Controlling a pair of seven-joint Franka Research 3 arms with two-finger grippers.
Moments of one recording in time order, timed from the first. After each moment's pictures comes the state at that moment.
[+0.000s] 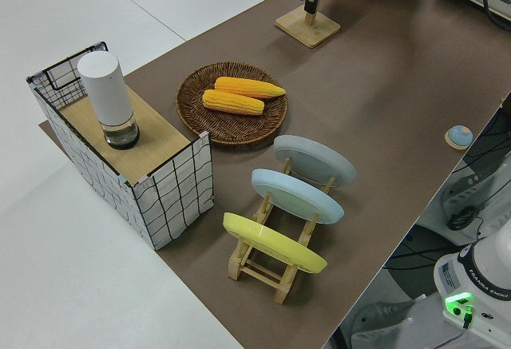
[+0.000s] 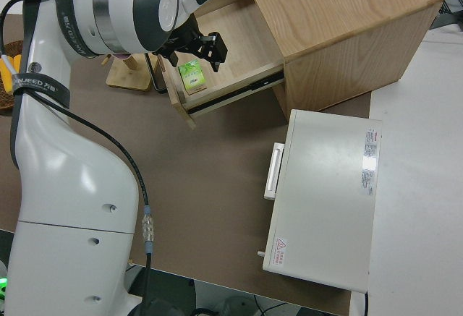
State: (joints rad) left arm 0.03 0.04 -0.06 -1.51 0.00 1.52 0.02; right arm -0.03 0.15 0.10 -1.38 -0.02 1.55 0.13
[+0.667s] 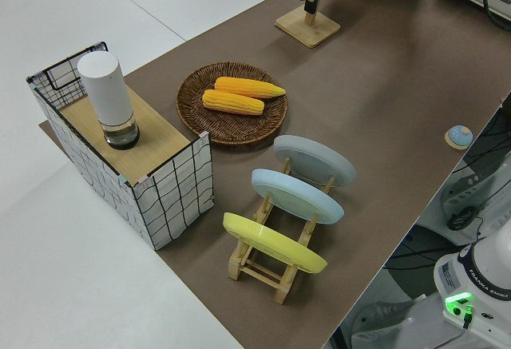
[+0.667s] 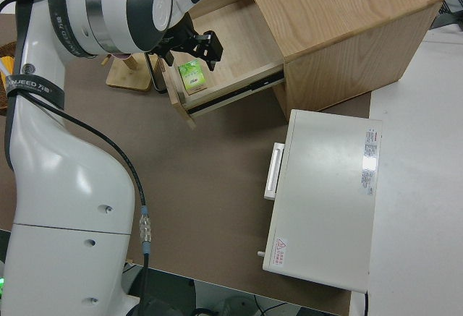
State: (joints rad) left arm 0.03 0.04 -0.06 -1.51 0.00 1.52 0.02; right arm -0.03 0.15 0.11 -1.38 -0.02 1.55 0.13
